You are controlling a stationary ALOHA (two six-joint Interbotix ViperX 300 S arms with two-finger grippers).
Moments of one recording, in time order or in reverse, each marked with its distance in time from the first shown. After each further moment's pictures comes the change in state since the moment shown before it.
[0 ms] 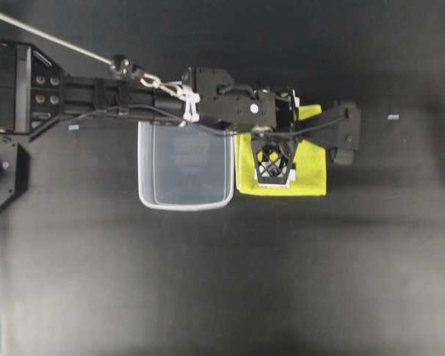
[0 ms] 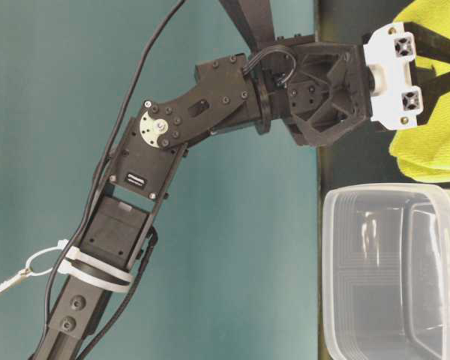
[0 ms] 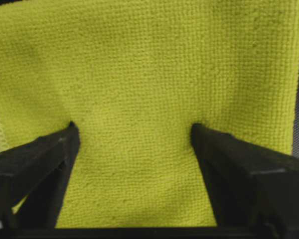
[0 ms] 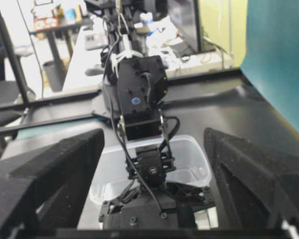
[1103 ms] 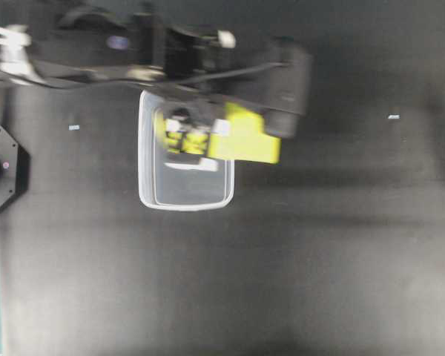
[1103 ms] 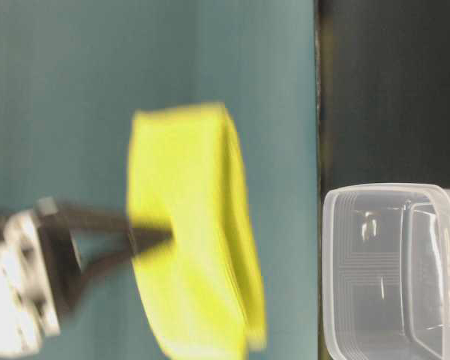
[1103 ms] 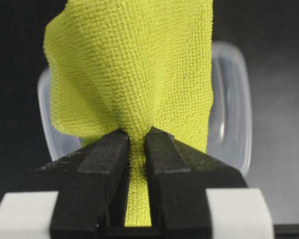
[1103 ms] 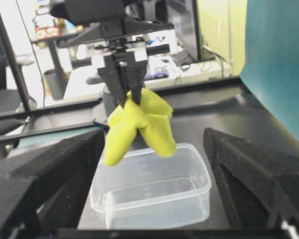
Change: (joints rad) left arm -0.011 -0.607 0.207 -0.002 0.411 0.015; right arm -0.005 -0.015 -0.008 -0.002 -0.002 0.003
